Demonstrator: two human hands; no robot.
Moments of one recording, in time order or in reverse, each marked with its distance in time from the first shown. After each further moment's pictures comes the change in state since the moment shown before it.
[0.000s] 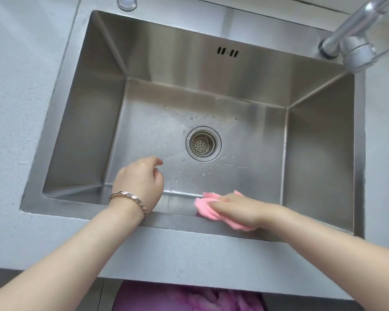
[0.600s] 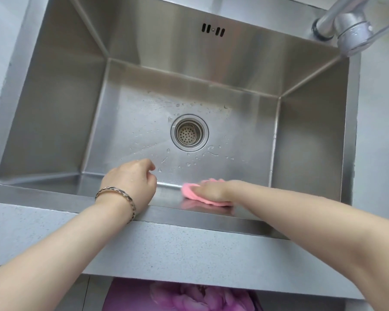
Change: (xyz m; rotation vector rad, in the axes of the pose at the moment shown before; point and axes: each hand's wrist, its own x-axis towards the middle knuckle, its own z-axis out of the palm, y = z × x) left_hand -0.005 0.014 0.035 0.161 -0.152 -0.029; right_hand 0.057 0.045 -0.005 -0.046 -0.029 0.224
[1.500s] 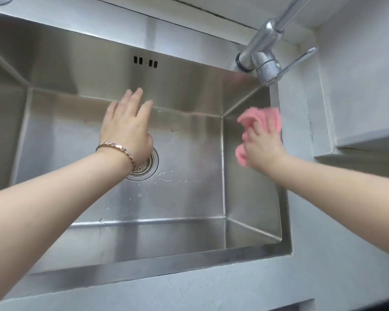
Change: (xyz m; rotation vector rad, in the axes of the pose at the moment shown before) left_hand 0.109 0.107 -0.036 0.042 0.388 0.438; right_hand -0.088 0.119 -0.145 -1.133 0.750 0.503
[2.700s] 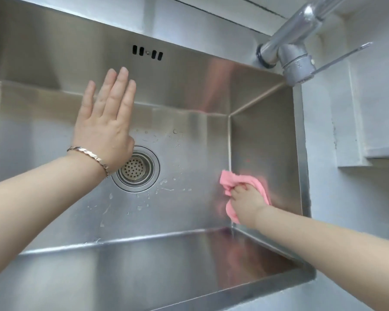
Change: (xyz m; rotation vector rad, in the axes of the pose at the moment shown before) left_hand 0.031 -0.057 0.042 0.083 0.218 0.229; right_hand -0.010 -0.105 0.072 0.510 -0.334 -0.314
